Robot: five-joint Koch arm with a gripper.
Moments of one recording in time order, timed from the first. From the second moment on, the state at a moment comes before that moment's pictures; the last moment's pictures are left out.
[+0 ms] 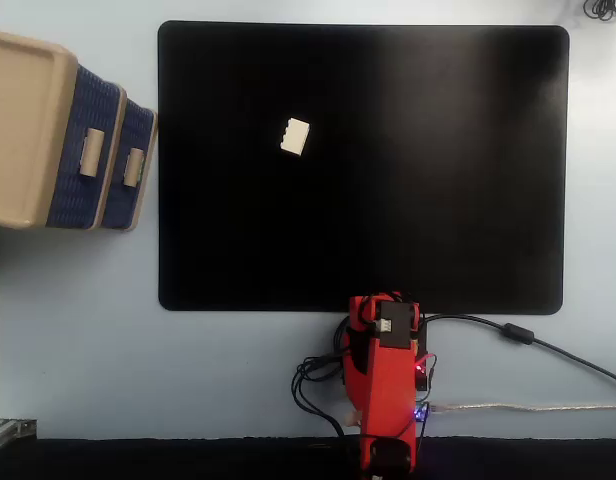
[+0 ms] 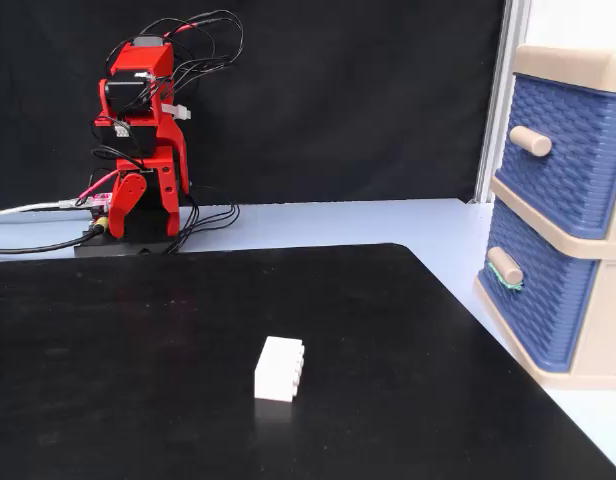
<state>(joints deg) 94.9 129.9 137.3 94.4 79.6</state>
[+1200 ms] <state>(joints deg) 41.1 113.8 105.1 68.0 137.8</state>
